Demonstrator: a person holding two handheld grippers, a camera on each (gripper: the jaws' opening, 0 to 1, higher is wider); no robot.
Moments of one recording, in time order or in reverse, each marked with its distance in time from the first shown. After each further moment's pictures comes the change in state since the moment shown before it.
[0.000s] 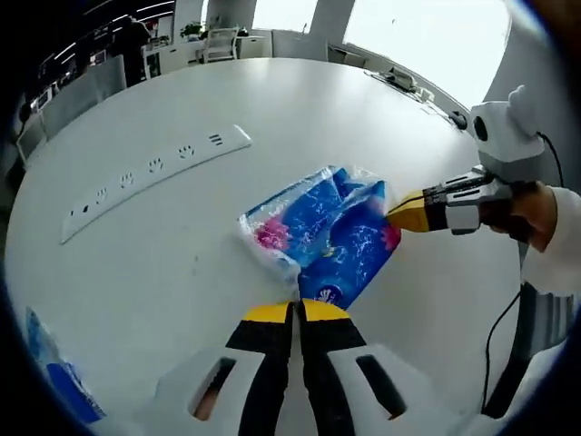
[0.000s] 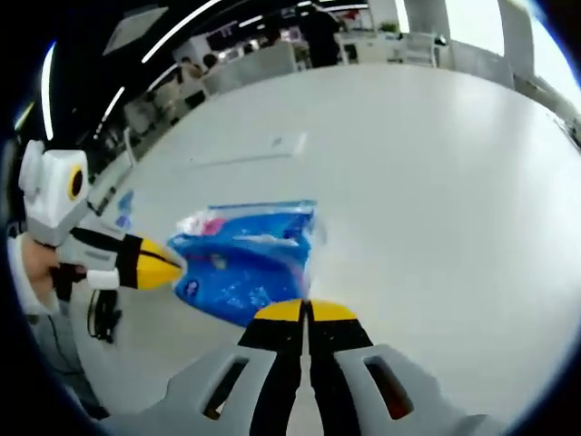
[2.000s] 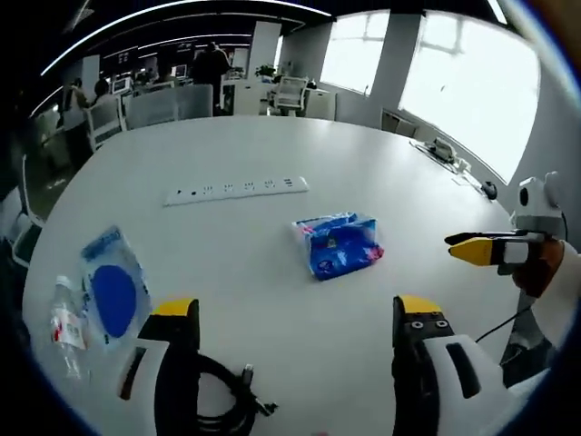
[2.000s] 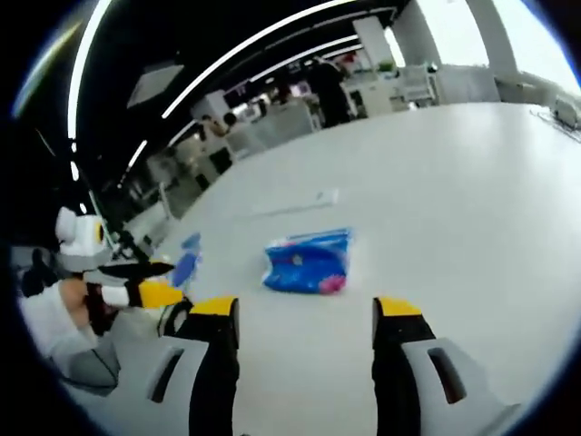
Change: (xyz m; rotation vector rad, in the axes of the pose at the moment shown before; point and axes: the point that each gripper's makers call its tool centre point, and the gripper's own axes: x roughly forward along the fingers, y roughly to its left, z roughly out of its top) left arm -0.145 -0.005 -0.039 -0.205 -0.280 0.208; right arm -0.139 0.057 -0.013 0.125 -0.258 0.141
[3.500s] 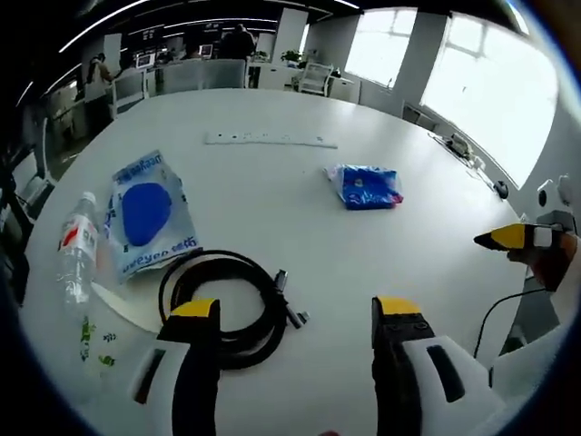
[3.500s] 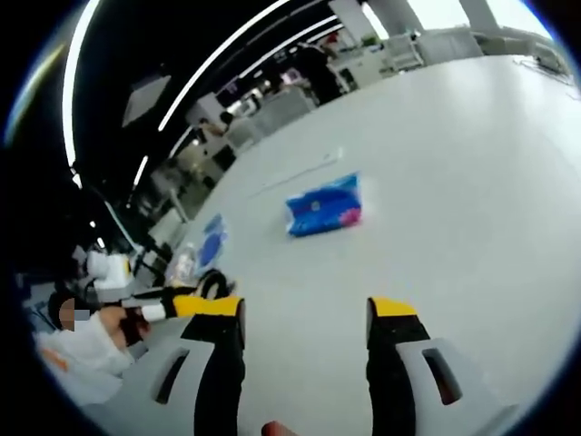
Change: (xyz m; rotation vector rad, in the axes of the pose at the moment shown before) left arm -0.029 0.030 -0.085 -0.062 0.079 0.066; right arm -0.029 0.021 -0.064 0.132 0.046 0.058
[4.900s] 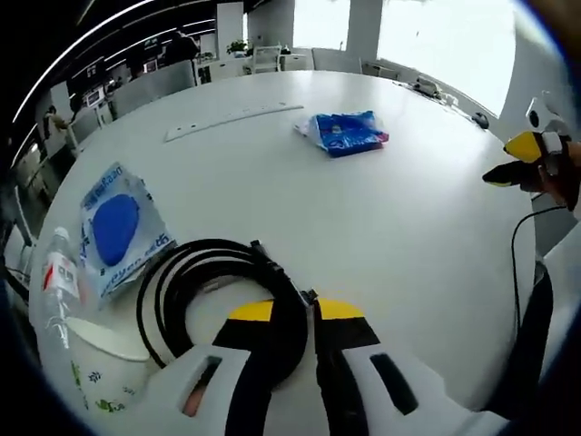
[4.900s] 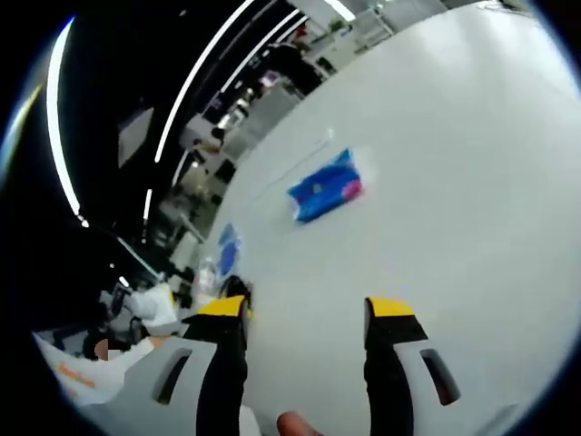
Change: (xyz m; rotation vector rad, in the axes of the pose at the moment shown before) left arm 0.027 0.010 -0.031 0.261 0.072 -0.047; right arm 0.001 0.014 -0.018 0.213 0.011 0.073
